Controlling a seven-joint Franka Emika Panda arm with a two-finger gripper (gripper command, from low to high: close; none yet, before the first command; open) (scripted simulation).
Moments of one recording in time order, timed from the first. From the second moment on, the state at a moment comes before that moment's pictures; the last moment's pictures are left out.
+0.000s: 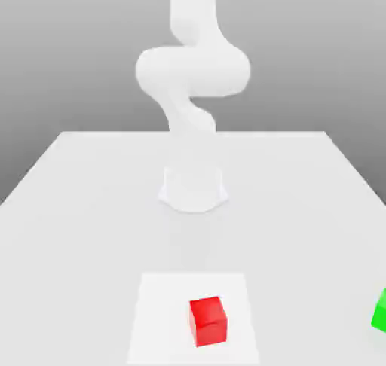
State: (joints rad) arm 0.01 -0.71 -0.01 -2.33 0.00 2.34 0.78
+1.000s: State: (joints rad) arm 0.07 0.31 -0.01 -2.57 0.02 2.88 0.60
